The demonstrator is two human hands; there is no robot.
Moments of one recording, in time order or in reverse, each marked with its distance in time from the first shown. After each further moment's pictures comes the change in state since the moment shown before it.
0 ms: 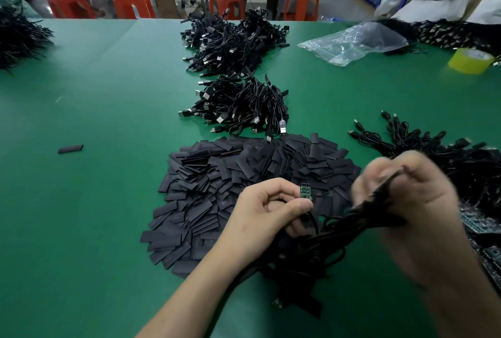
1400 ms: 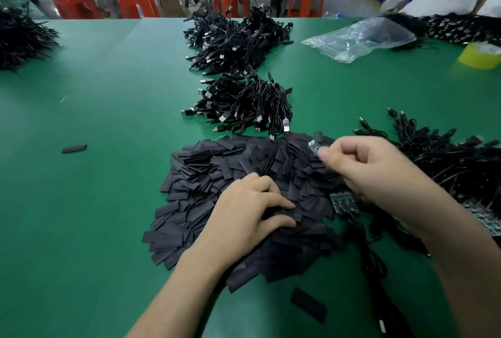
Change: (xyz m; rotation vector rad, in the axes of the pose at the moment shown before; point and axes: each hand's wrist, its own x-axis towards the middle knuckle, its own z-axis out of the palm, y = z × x) left_hand 0.008 -0.005 -0.036 1.169 -0.044 0.375; right_hand 0.054 0.007 -0.010 -0.846 -0.115 0.395
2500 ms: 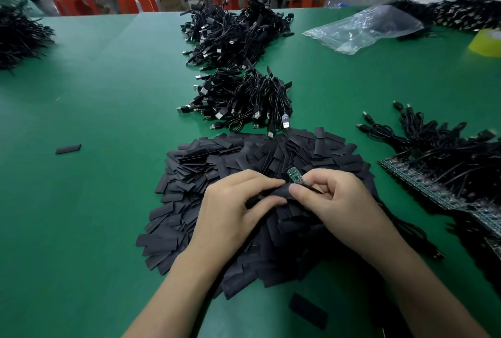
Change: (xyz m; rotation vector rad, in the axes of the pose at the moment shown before) left_hand -0.001 -0.013 0.008 -0.188 0.349 0.004; right_hand -0.001 0.043 0.054 0.098 0.052 -0.070
